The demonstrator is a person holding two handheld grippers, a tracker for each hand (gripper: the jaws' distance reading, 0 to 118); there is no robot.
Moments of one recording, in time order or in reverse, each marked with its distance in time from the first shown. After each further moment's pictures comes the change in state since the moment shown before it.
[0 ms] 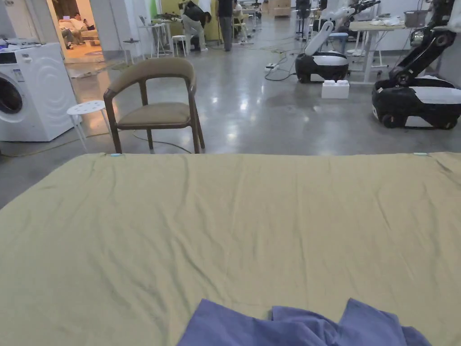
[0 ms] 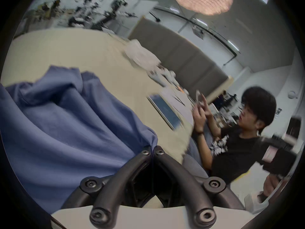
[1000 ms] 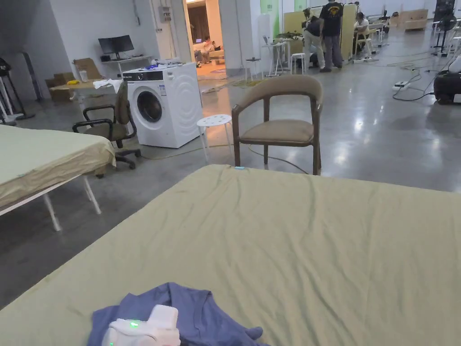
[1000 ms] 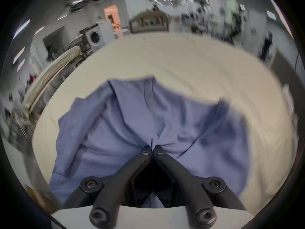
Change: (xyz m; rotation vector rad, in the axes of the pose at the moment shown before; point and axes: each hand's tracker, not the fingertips) left arm -0.293 -0.082 0.523 0.279 1.179 0.436; right arm -0.100 0.029 -0.063 -0.074 0.247 0.199
